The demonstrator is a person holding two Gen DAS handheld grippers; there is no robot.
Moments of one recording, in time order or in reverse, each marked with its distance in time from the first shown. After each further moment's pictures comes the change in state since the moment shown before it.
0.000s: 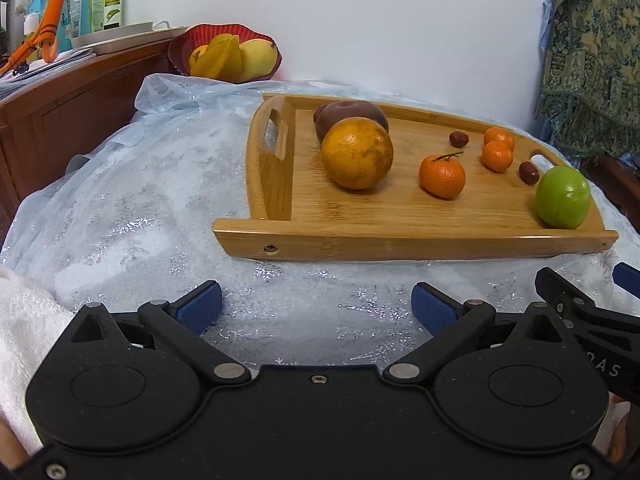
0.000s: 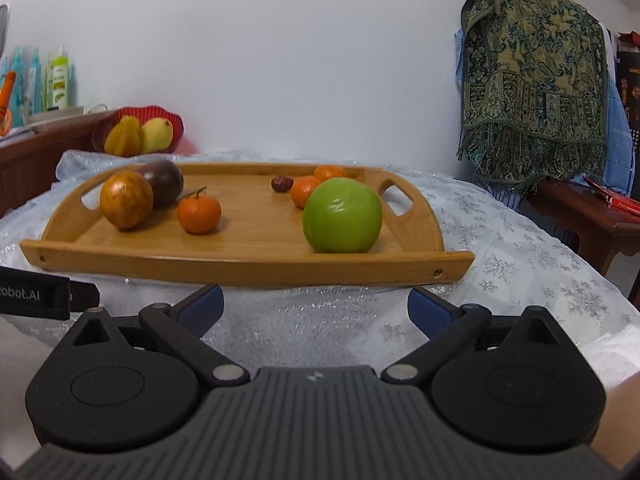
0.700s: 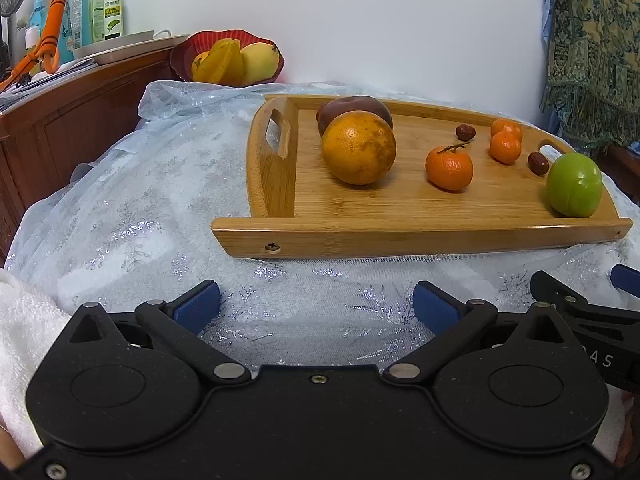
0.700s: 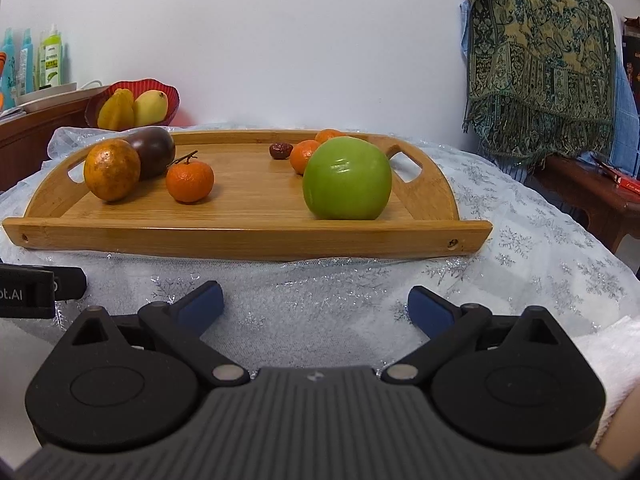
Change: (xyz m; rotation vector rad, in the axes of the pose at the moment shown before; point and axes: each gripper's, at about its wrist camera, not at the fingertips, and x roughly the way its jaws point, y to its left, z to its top) left arm 0.007 -0.004 -0.005 0.034 -0.019 0.032; right arm 0.018 -0.002 -0.005 0.024 0.076 0.015
